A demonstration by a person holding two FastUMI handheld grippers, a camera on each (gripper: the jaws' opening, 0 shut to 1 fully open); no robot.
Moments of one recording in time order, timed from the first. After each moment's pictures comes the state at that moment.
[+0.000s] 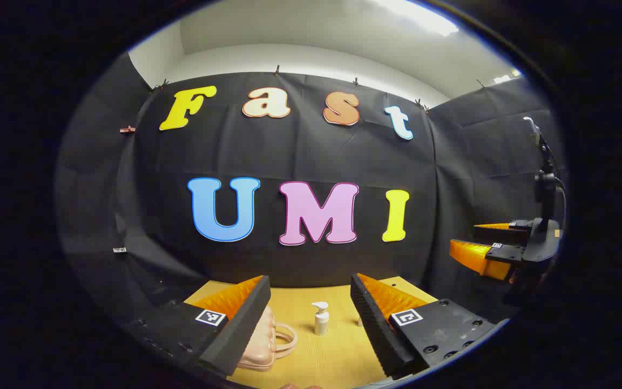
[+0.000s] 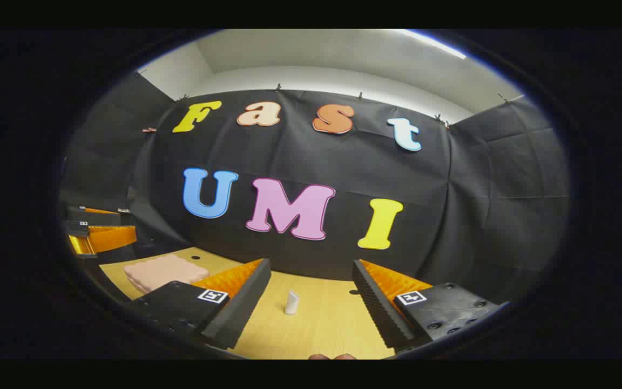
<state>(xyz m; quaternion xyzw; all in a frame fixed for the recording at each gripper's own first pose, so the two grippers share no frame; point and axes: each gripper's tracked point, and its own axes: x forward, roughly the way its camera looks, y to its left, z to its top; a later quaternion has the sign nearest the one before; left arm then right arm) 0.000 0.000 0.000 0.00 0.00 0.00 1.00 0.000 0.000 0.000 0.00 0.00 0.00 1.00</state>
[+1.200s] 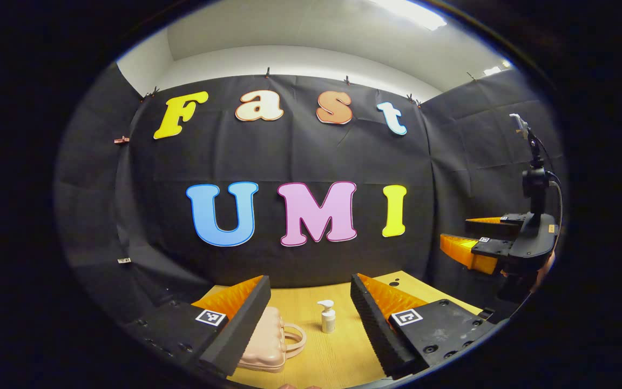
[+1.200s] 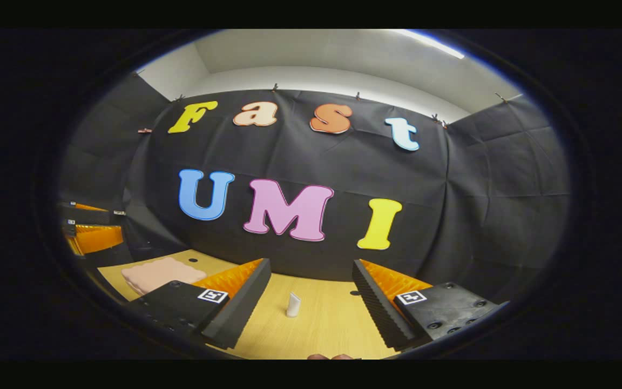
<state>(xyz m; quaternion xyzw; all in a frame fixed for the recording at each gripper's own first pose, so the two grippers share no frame) -0.009 0.006 0.006 0.03 0.00 -0.01 1.00 0.014 0.018 0.006 0.00 -0.02 0.00 1.00</state>
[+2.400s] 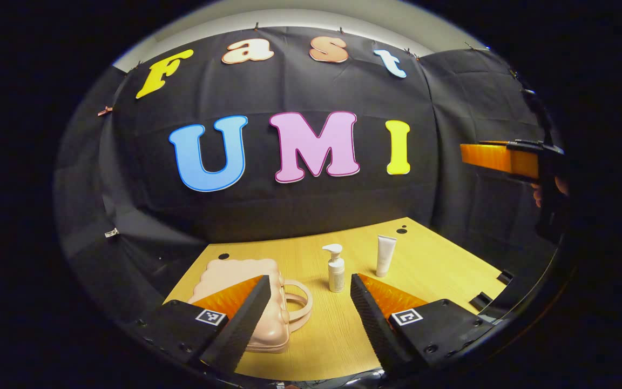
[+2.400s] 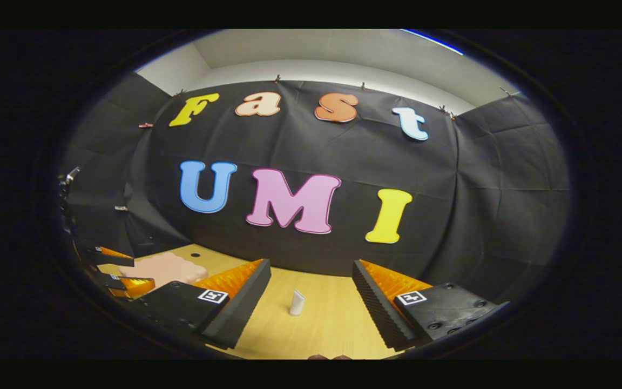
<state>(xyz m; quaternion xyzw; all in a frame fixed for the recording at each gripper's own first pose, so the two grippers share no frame) 0.064 0.029 -0.159 0.07 0.16 -0.01 0.98 0.058 0.006 -0.039 0.00 0.03 0.01 1.00</state>
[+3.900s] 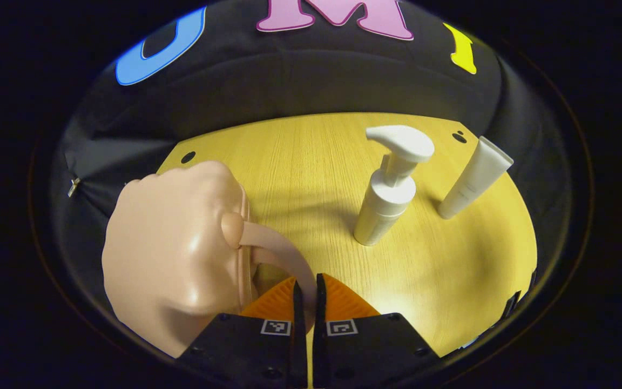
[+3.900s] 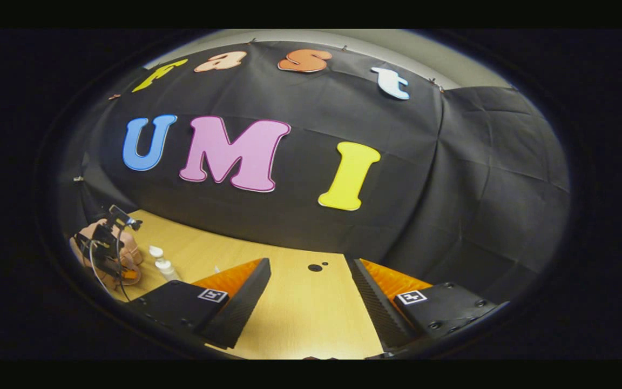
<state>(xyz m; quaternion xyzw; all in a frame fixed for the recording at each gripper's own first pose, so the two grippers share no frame) 0.220 0.052 -0.361 0.01 0.48 0.04 0.88 0.149 -0.102 -0.122 -0.03 0.14 -0.08 0.99</state>
